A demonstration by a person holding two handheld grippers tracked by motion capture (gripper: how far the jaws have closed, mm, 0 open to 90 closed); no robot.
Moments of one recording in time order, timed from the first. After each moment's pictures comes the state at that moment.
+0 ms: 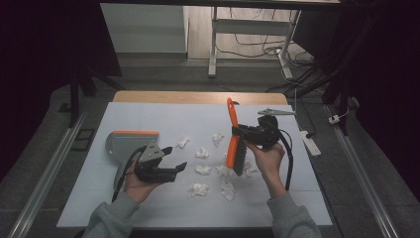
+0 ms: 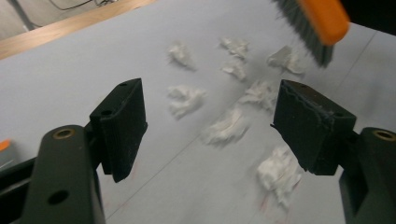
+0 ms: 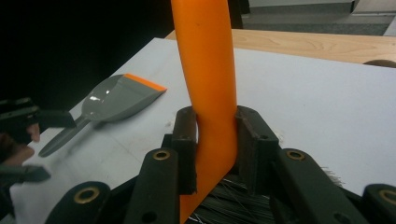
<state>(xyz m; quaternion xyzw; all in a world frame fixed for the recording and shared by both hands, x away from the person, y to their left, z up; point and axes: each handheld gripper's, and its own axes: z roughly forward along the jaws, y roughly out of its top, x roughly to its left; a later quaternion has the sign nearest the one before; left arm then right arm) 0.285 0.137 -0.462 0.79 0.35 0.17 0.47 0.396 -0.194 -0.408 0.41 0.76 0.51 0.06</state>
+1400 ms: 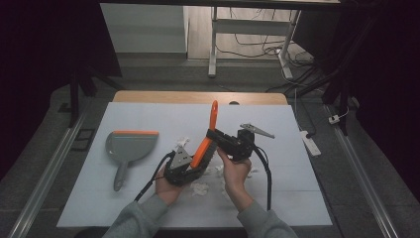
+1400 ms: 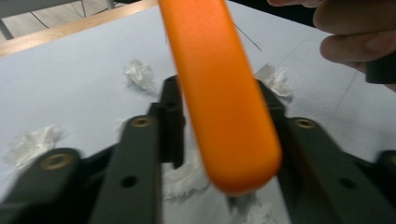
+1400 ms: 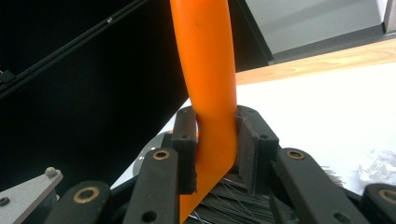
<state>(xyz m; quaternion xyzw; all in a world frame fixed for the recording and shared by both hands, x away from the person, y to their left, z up) 0.296 0.074 -0.494 0.78 0.34 0.19 0.50 0.364 -0.134 -0.447 0.44 0.63 0.63 0.02</state>
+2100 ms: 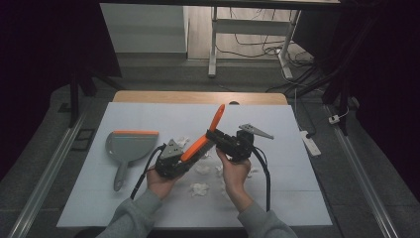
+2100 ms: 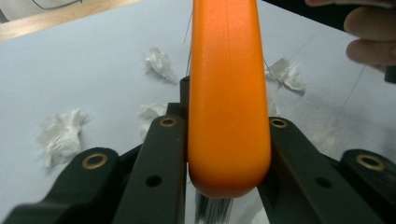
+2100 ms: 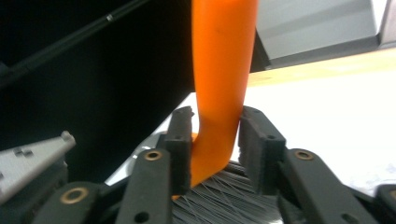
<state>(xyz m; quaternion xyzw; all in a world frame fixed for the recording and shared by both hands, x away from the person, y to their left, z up) 0.314 0.106 -0.486 0.79 0.36 0.14 0.48 0.362 -0.133 -0.447 0.42 0.65 0.63 0.05</state>
